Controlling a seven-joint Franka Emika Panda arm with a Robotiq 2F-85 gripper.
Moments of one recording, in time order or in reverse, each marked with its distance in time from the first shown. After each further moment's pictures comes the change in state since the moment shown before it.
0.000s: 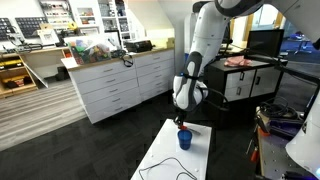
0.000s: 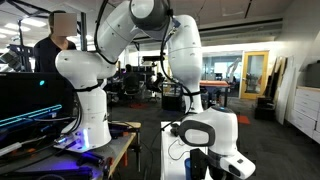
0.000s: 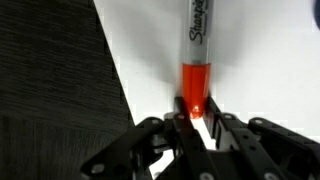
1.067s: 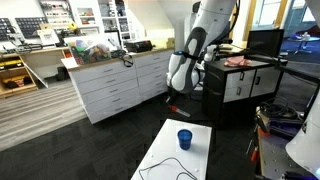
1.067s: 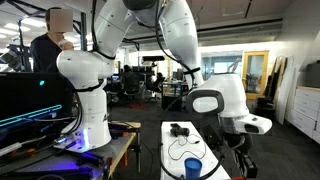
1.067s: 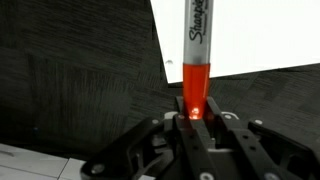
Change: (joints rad) arm 0.088 -0.238 -0.074 -0.064 -0.004 0.032 0.000
